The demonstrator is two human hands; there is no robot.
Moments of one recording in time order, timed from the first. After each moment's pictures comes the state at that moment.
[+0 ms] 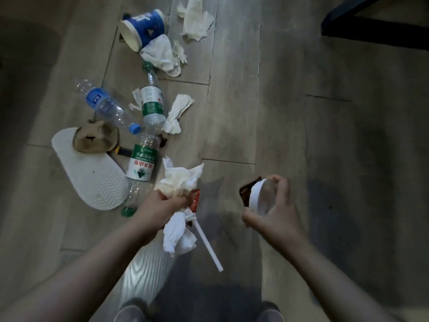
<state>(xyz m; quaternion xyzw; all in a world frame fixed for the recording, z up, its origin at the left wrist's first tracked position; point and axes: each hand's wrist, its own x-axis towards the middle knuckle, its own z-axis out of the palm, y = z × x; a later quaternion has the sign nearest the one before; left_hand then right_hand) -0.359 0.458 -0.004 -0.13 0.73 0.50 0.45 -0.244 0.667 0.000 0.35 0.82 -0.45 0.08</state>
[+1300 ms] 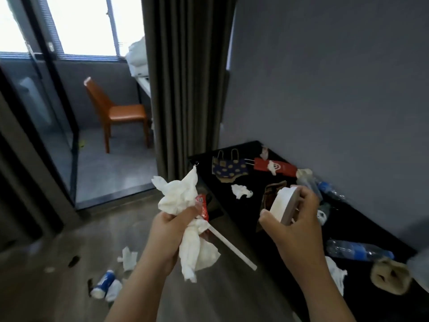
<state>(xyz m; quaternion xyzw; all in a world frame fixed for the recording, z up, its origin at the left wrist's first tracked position) -0.312 0.590 0.873 0.20 0.57 0.70 0.38 -0.128 0.681 0.906 0.42 0.68 -0.42 -0.44</state>
